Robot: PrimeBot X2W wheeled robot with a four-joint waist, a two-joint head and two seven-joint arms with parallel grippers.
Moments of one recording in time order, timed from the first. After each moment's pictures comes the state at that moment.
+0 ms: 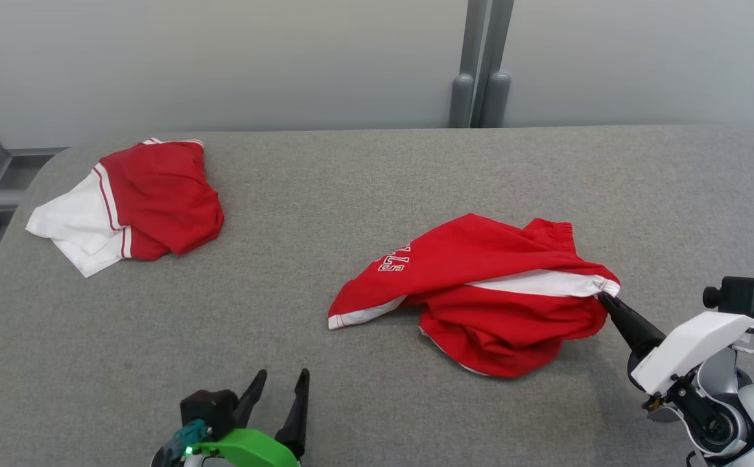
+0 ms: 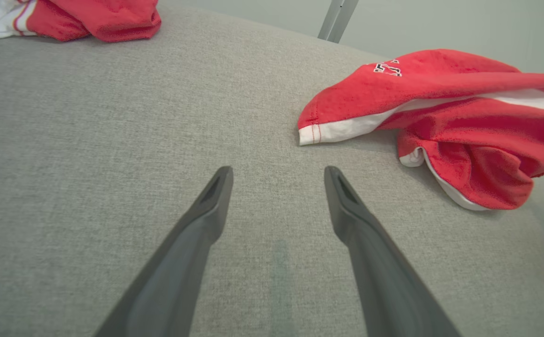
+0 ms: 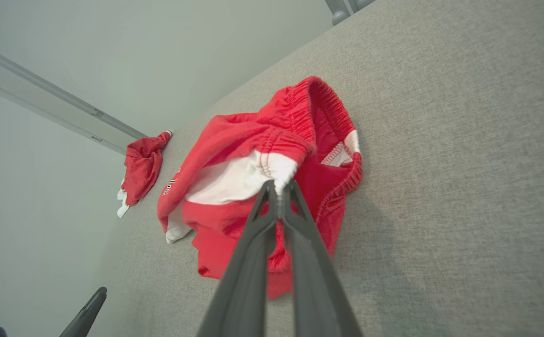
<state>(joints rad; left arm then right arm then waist) -0.08 0.14 -0.45 0.43 -0.57 0.00 -0.19 -0.17 -0.34 0.18 0.27 1.03 0.13 0.21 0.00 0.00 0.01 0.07</state>
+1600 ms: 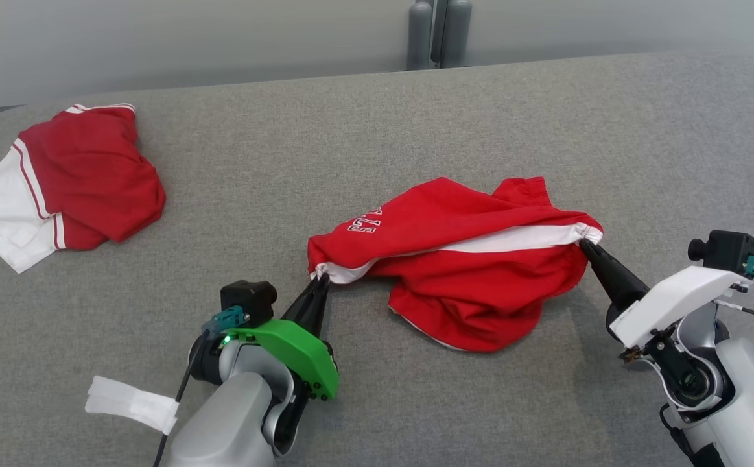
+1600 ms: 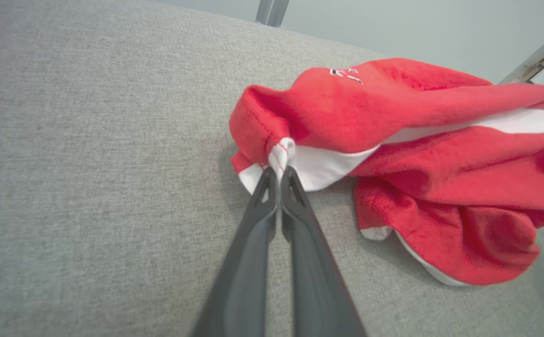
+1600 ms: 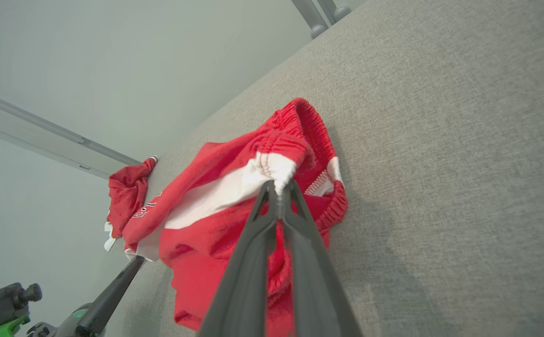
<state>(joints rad) -0.52 0.05 -0.68 0.84 -0.76 -0.09 -0.26 -0.29 -0.28 0.18 0.28 1.00 0.13 0.17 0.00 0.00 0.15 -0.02</state>
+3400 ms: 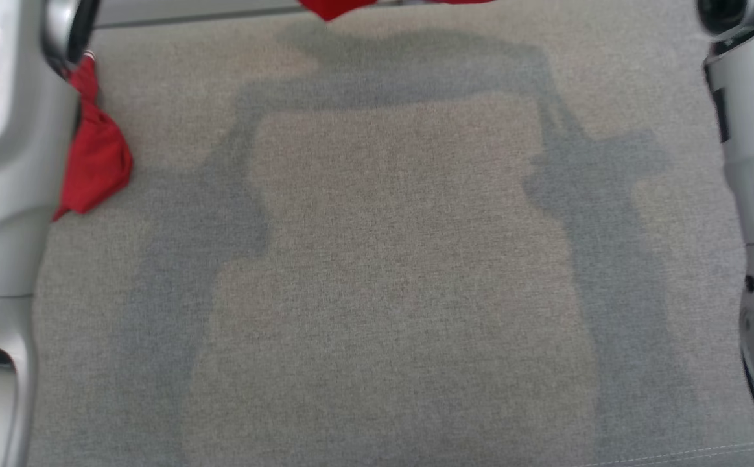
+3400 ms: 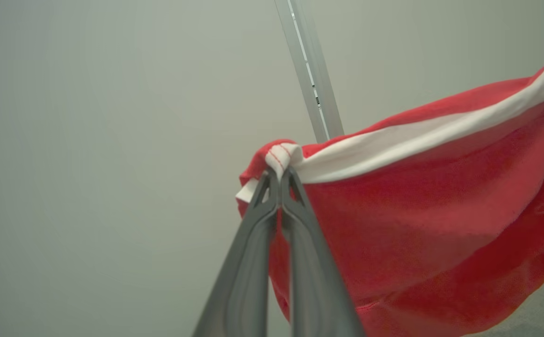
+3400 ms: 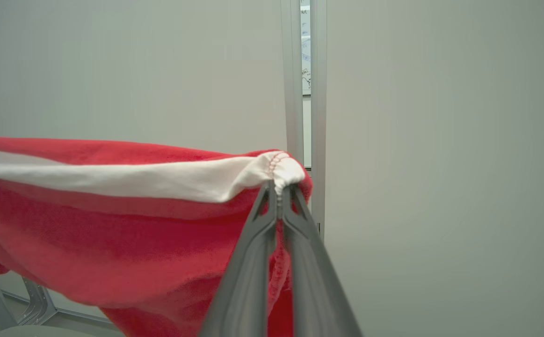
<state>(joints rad) -1.30 0.30 -0.48 0.53 -0.36 -0.10 -0.05 -1.25 -0.19 0.15 0.59 0.36 0.13 -0.03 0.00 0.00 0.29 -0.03</state>
